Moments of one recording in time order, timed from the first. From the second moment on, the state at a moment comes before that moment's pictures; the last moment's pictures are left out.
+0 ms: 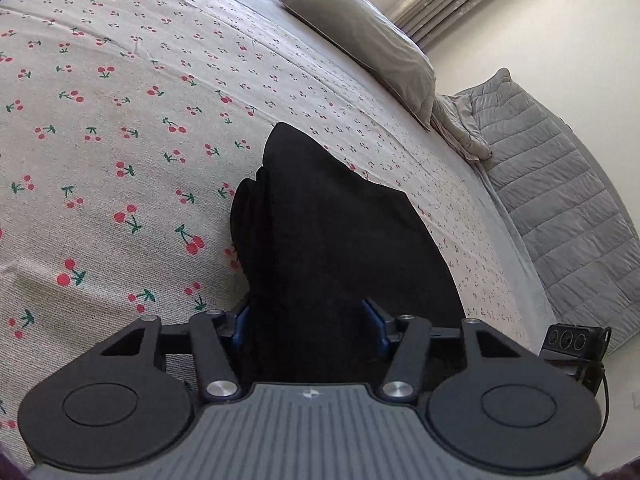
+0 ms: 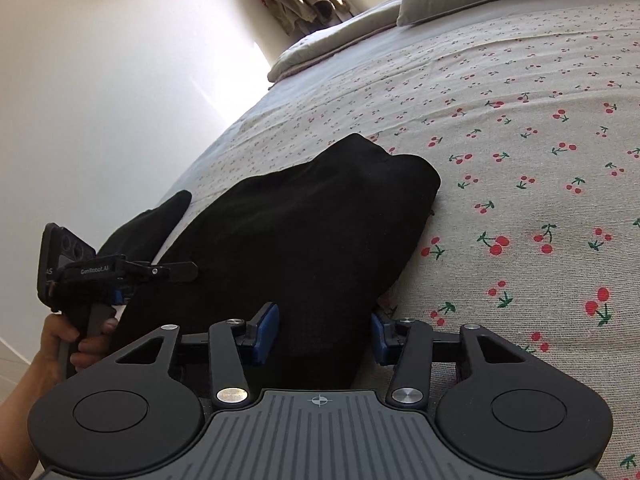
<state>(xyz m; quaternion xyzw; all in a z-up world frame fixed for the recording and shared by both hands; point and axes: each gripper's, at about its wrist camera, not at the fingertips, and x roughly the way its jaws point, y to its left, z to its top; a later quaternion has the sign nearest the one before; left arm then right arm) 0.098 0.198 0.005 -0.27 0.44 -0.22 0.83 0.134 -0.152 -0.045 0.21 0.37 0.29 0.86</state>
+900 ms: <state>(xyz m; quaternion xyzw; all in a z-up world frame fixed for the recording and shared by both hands) 0.137 0.076 0.004 -0.37 0.34 -0.30 0.81 0.157 -0.264 0.023 0.24 0.26 0.23 0.90</state>
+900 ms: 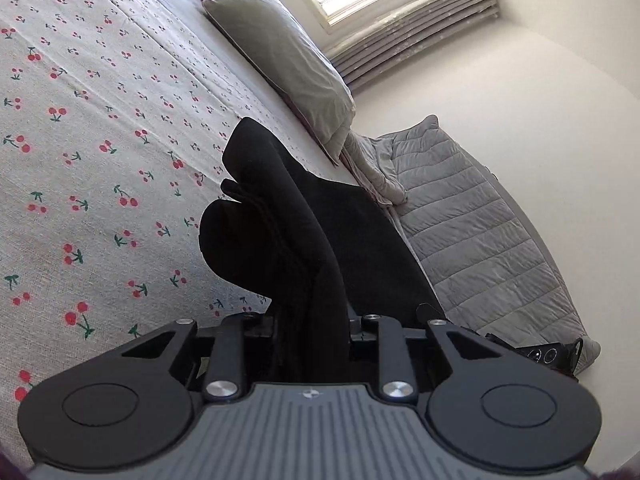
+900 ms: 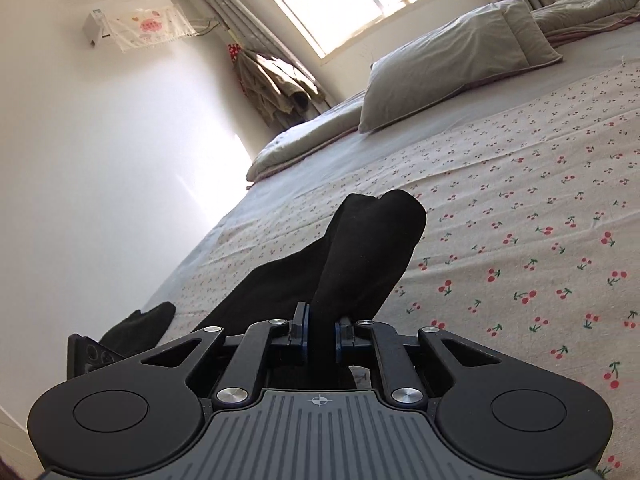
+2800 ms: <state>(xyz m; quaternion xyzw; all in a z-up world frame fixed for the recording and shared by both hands) 0.011 -0.007 0.041 -0.01 0.38 -0.05 0.93 0.025 -0.243 0.006 0.08 0.33 0.06 0.94</state>
